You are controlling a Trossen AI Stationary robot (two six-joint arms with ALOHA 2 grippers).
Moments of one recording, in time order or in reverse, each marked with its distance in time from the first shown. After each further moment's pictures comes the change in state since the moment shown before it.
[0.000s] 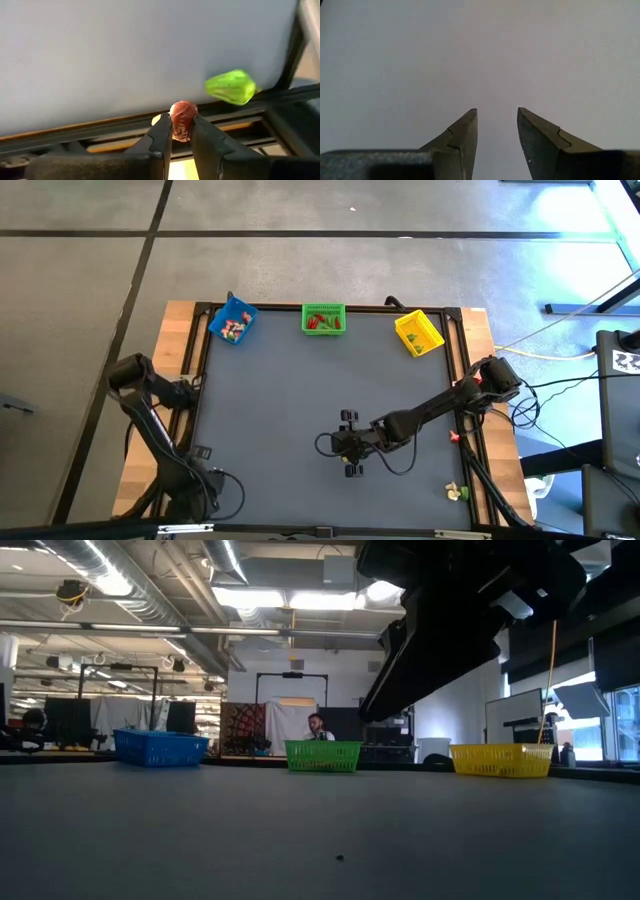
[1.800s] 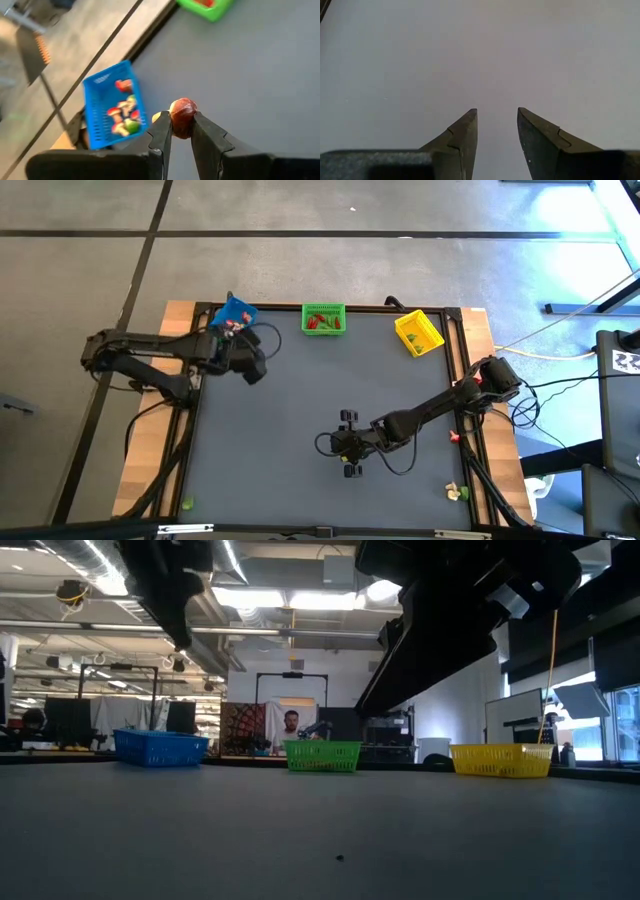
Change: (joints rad) left arm 1.052 -0.455 0.000 -0.119 -1.026 0.288; right arm 0.000 0.000 0.000 0.016 0.000 0.016
